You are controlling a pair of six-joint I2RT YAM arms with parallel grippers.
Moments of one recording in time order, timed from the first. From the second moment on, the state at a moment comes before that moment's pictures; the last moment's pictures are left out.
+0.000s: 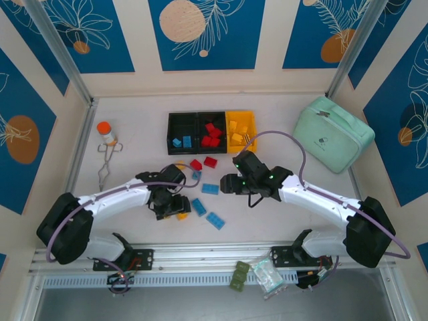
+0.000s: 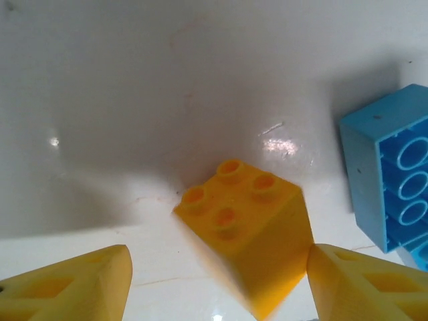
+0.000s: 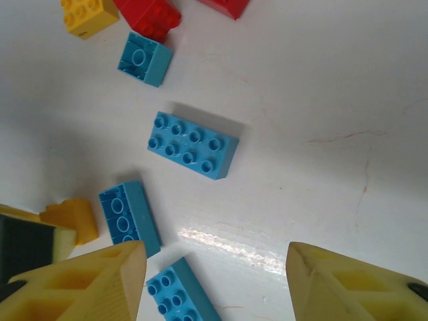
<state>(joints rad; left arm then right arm) -0.73 1.37 0.74 -0.77 0.19 -0.90 0.80 1.26 0.83 -0.54 -0.05 0.72</state>
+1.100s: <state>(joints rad) -0.73 1.52 1.09 -0.80 0.04 -0.73 0.81 1.12 0.77 -0.51 -0.08 0.75</state>
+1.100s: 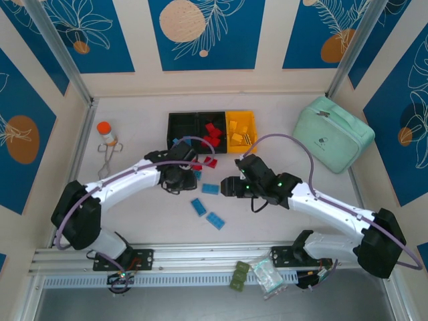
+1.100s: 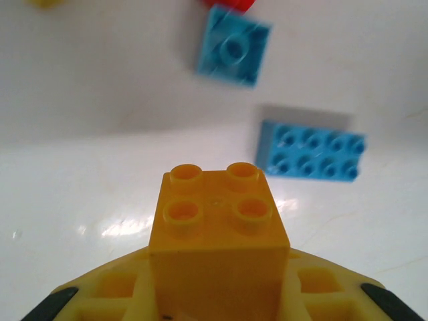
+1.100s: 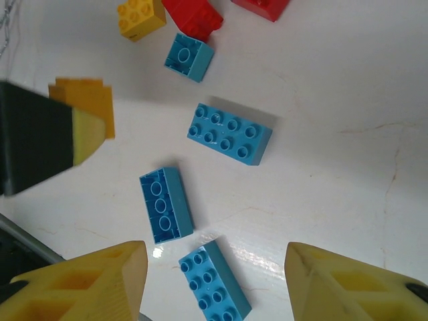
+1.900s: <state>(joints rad) -0.73 2.14 1.94 -0.85 0.08 -0.55 0.52 0.75 0.60 -0.72 -0.05 0.86</state>
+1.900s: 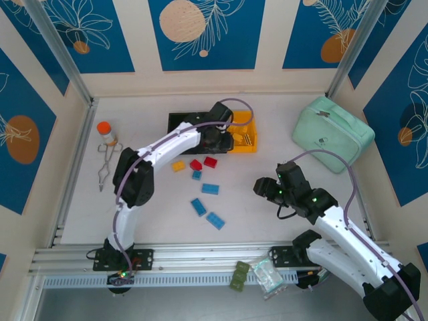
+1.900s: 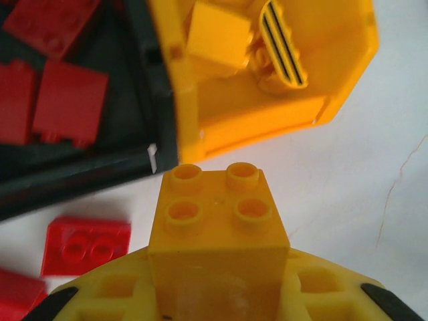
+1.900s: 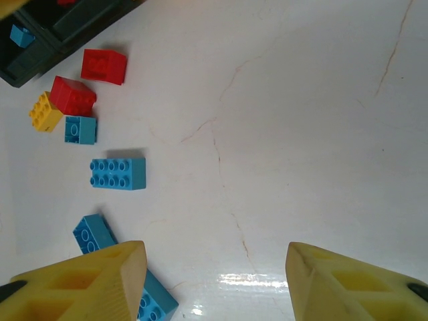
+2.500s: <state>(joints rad) -0.71 2.53 2.47 -0.89 0.09 -0.47 0.52 0.75 0.59 -0.73 -0.05 0.89</state>
